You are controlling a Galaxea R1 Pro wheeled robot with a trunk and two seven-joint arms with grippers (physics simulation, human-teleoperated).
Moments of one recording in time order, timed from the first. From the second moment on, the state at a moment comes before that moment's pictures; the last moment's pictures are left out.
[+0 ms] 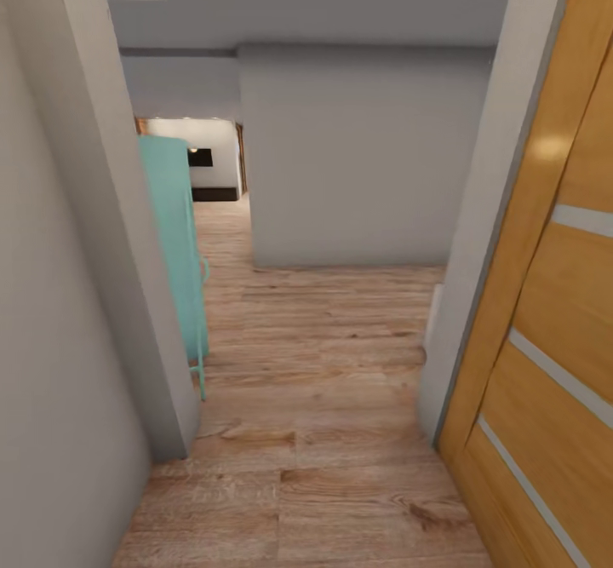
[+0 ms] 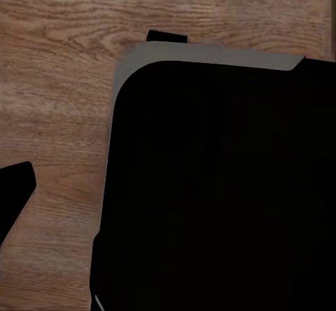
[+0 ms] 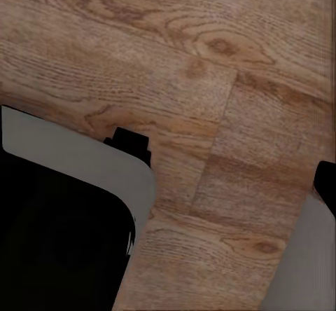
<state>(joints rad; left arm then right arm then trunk) 0.00 0.01 0.01 -0.08 0.14 -0.06 0.01 -0.19 -0.07 -0.03 0.03 0.39 -0.15 0.03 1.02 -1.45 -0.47</state>
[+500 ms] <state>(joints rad) 0.00 0.01 0.01 -0.08 0.14 -0.05 0.01 -0.19 -0.07 -0.03 0.03 0.39 -0.15 0.03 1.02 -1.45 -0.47</state>
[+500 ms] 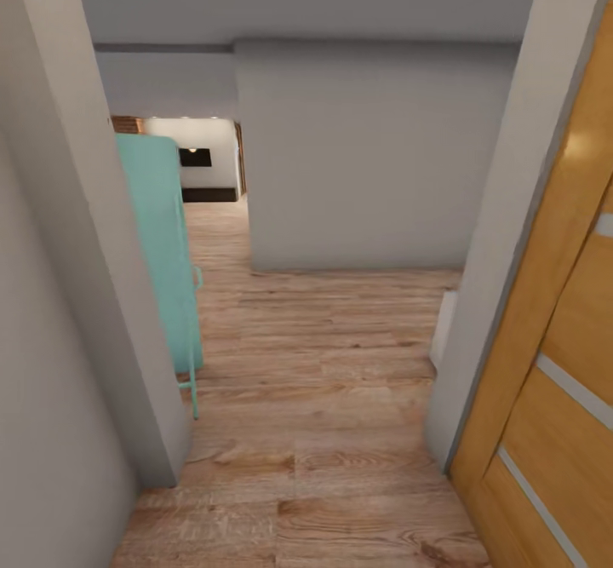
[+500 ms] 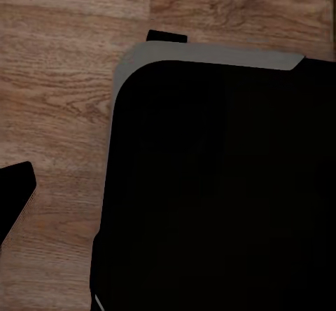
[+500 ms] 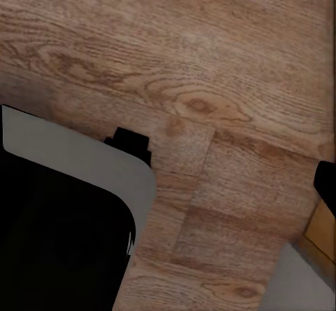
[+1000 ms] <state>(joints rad) 0.00 0.01 0.01 -0.08 0.14 -0.06 0.01 -0.19 -0.07 -0.03 0.03 0.39 -0.14 0.03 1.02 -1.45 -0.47</state>
